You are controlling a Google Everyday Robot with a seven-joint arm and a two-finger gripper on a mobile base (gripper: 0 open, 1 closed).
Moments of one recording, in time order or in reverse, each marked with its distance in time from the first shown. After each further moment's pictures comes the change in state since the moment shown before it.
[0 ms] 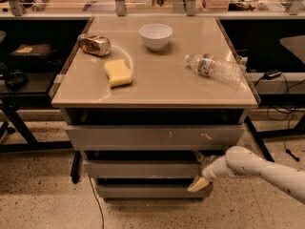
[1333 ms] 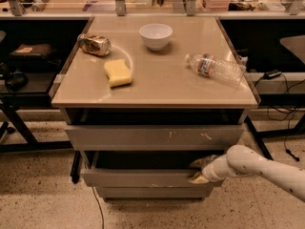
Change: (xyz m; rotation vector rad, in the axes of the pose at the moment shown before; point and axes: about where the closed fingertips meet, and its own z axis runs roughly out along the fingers) arm -0.007 -0.003 -0.011 0.000 0.000 0.000
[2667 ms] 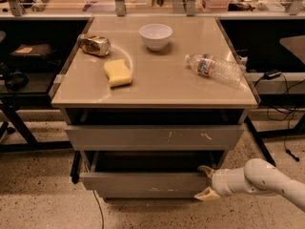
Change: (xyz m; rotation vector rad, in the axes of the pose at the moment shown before) arm 0.022 0.068 -0.030 -0.076 -0.090 0.043
